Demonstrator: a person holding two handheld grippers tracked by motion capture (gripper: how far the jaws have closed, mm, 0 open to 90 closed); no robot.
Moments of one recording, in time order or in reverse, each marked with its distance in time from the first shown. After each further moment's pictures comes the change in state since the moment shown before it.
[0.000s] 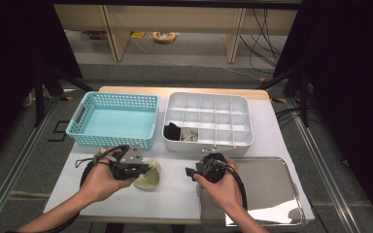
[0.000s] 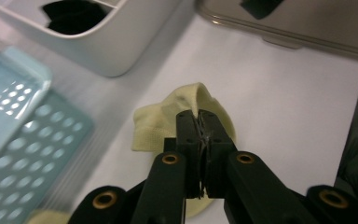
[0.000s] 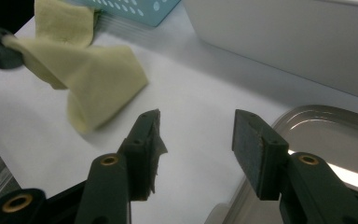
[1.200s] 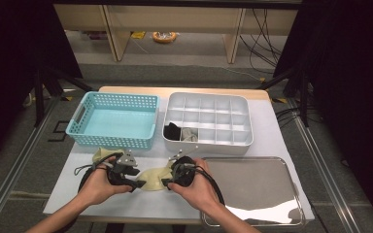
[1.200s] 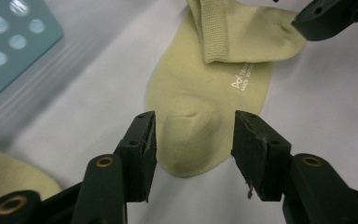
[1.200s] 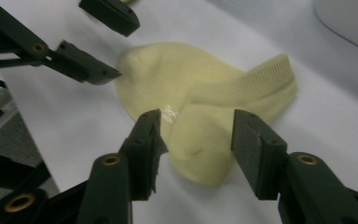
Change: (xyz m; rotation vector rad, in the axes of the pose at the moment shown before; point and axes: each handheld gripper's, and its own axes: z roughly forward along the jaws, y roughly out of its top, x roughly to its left) left arm 0.021 -0.055 0.029 0.075 -0.059 -0.217; right arm 0.052 0.009 0.053 0.159 0.052 -0.231
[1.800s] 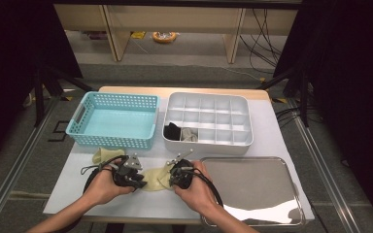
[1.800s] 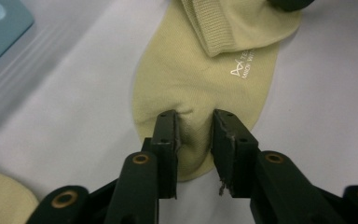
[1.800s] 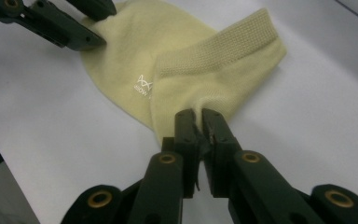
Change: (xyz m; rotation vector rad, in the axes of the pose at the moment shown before) left arm -0.003 0.000 0.012 0.077 0.011 0.055; right arm -0.002 -0.006 0.008 0.095 -0.070 -0.021
